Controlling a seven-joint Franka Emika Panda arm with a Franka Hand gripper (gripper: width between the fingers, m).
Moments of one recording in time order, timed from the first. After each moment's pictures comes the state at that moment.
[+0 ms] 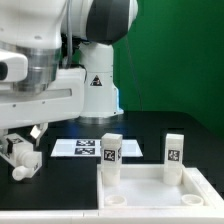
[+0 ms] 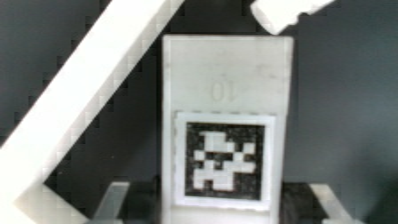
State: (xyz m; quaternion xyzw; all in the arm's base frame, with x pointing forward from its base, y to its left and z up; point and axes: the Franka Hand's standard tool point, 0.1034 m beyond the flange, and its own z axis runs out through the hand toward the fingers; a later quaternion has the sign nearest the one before) arm 0.573 -0.148 0.082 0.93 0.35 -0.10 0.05
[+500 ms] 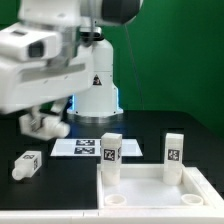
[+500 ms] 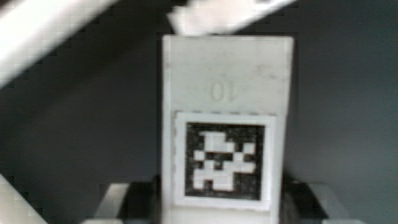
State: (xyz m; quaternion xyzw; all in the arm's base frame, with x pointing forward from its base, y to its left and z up) arm 0.508 -0.094 0.118 0.88 0.47 -0.04 0.03
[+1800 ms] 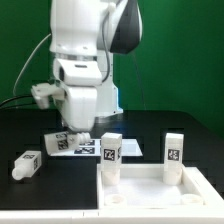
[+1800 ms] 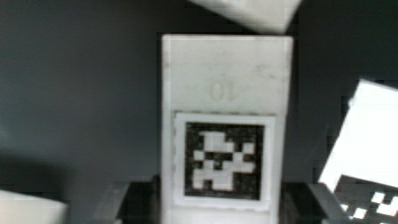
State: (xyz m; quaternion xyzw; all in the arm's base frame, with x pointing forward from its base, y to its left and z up) arm 0.427 -0.064 0.045 0.59 0.81 -0.04 0.01
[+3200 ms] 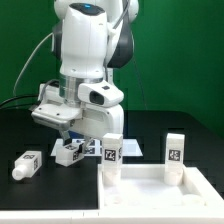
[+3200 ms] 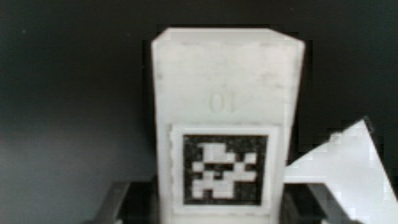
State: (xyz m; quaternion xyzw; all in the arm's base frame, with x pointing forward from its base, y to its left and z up) arm 0.388 -0.064 0.016 0.29 0.96 -0.05 -0.02
